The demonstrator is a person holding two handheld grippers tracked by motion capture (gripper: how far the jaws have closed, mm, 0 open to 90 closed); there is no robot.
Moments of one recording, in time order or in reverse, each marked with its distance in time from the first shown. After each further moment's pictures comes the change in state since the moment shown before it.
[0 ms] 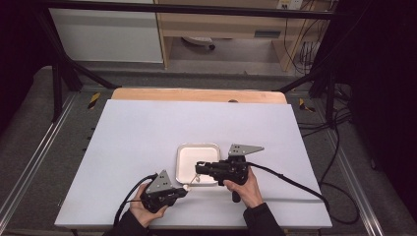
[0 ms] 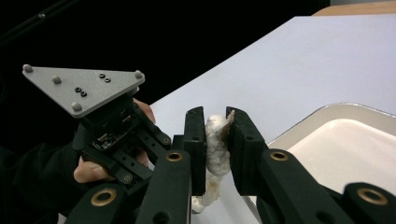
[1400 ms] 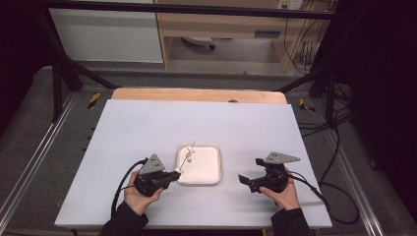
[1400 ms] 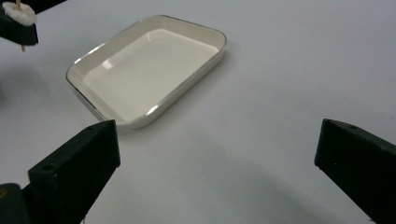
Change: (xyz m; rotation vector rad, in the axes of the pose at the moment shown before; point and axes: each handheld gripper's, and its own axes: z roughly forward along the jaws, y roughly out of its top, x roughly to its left) left arm 0.034 0.024 -0.013 -0.006 0.129 -0.104; right arm -0.048 -0.044 -0.101 0.164 -0.493 -0.070
